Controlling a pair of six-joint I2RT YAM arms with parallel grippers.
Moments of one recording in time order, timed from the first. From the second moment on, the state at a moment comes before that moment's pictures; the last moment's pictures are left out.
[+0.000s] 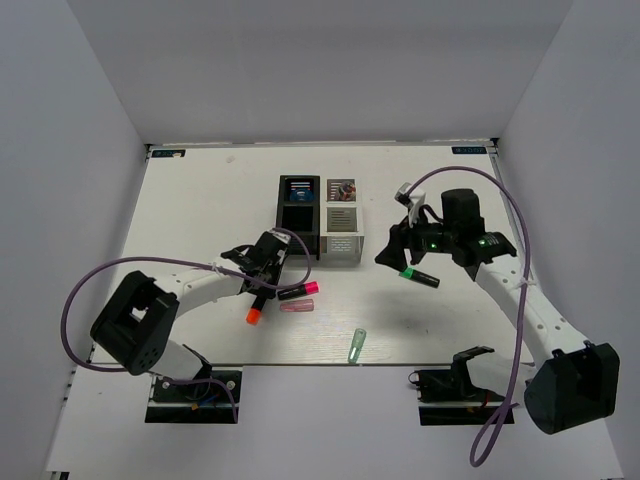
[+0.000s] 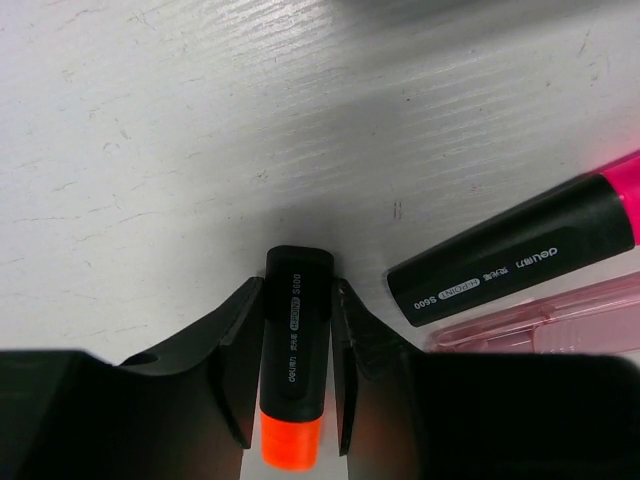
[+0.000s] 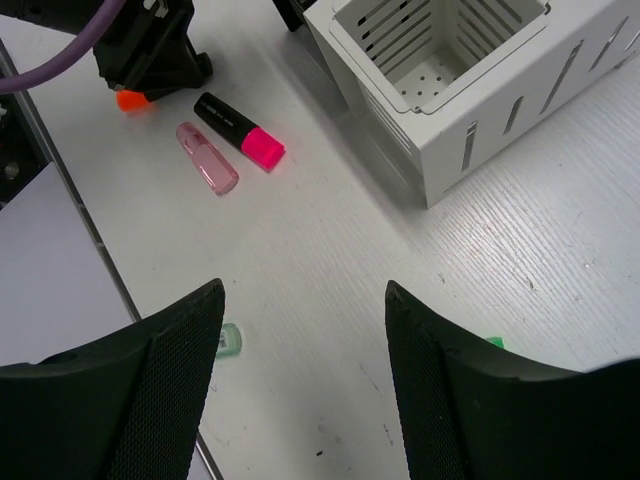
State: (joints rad) left arm -0.64 1.47 0.73 -0.41 -0.23 -0.26; right arm 0.32 1.12 0.90 -0.48 -0.71 -0.19
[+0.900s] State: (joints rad) left arm -0.68 1.26 1.06 -0.19 -0.16 -0.24; right arm 0.27 1.14 0.86 -0.47 -0.85 -0.22
